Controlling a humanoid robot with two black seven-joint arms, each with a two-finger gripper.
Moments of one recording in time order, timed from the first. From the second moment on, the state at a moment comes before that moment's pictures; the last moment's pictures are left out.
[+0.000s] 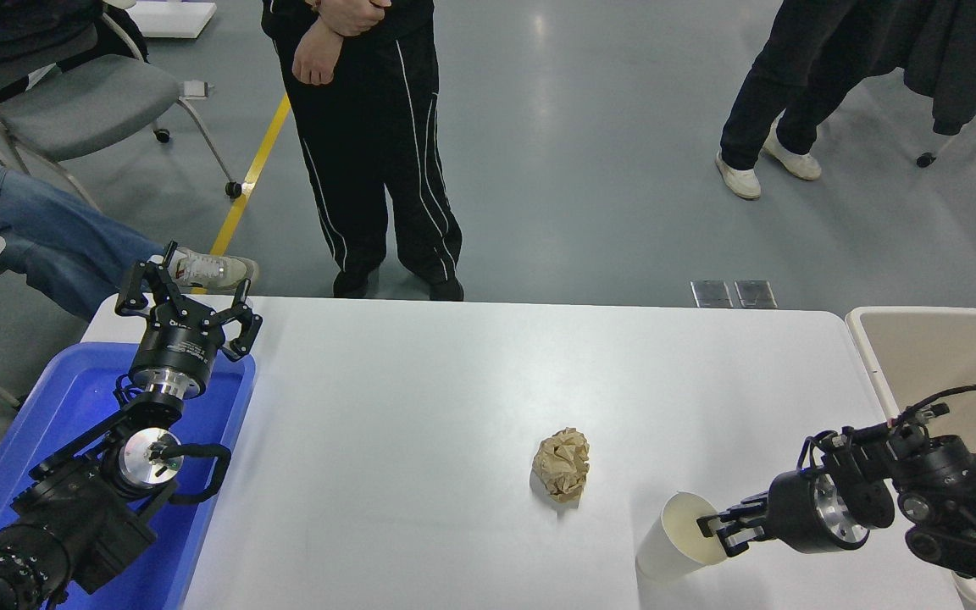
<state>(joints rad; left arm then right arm) -0.59 0.29 -0.81 -0.47 -0.06 -0.50 -0.60 0.93 -0.79 -0.13 1.45 -1.54 0.28 0.11</state>
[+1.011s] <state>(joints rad) -0.59 0.29 -0.81 -0.47 -0.06 -0.50 -0.60 1.41 -0.94 -0.17 1.53 -1.30 0.57 0.11</state>
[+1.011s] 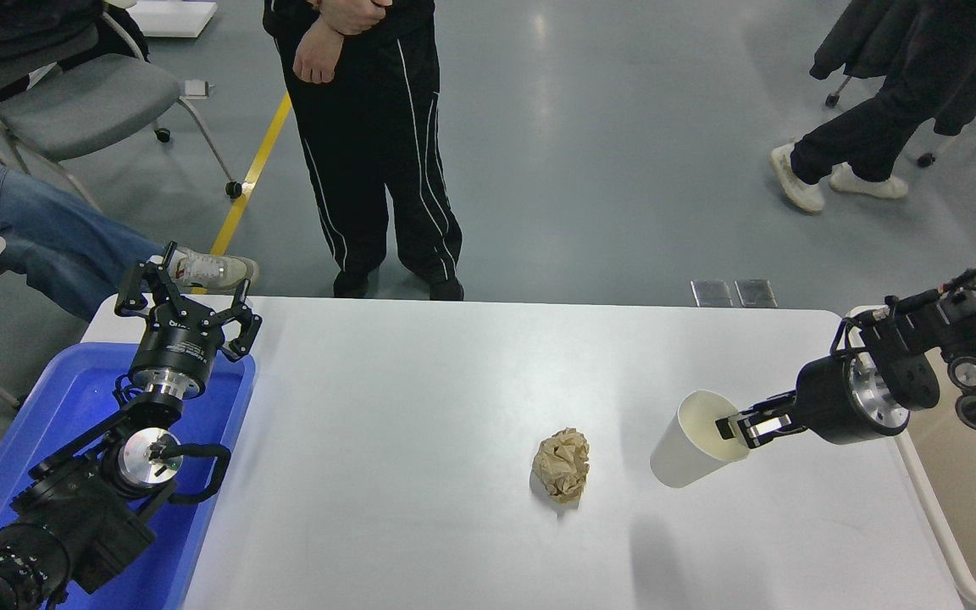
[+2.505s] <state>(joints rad) -0.59 0.29 -0.81 -0.47 -0.06 -0.50 -0.60 1.37 -1.08 -0.08 1.16 -1.17 0.49 0.14</state>
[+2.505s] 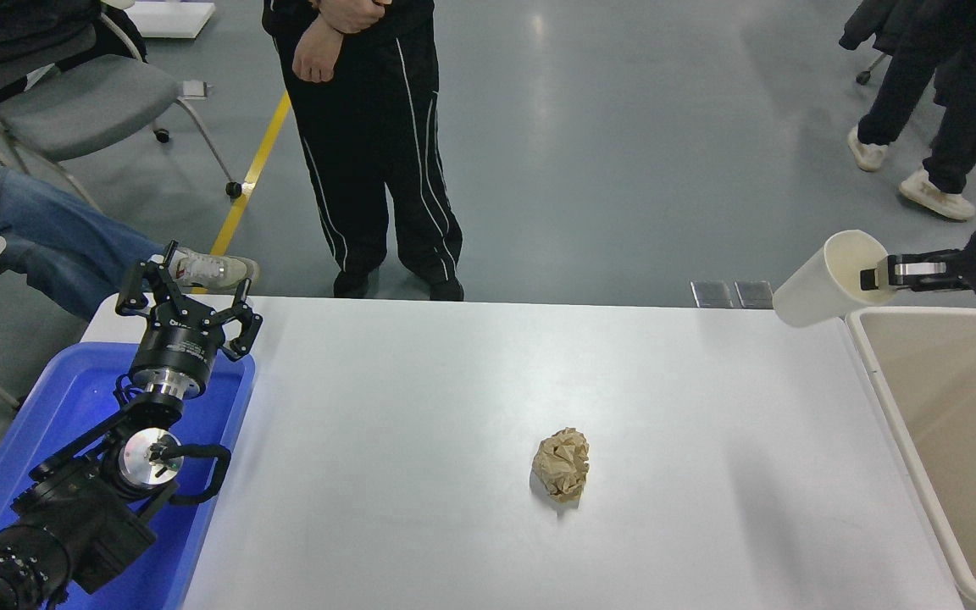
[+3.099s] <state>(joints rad) -0.59 0.29 -0.81 -0.47 -0.06 -0.50 -0.60 1.07 -1.04 -0.08 0.83 -0.76 0.28 0.13</state>
